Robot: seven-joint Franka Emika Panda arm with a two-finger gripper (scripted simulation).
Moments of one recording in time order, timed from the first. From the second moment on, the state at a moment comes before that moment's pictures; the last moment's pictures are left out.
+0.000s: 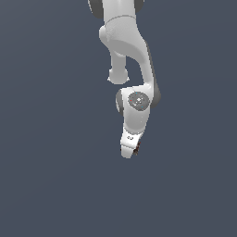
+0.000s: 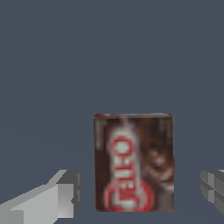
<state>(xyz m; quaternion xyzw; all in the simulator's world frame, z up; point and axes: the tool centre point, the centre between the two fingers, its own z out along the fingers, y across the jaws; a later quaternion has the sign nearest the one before) 0.023 0.064 0.061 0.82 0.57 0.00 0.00</state>
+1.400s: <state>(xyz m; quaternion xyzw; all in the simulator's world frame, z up) 0.021 0.064 0.020 0.82 0.57 0.00 0.00</state>
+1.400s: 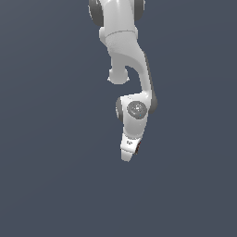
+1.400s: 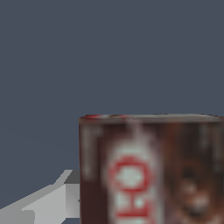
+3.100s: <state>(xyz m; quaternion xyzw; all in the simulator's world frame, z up) -0.048 0.071 0.288 0.82 0.57 0.00 0.00</state>
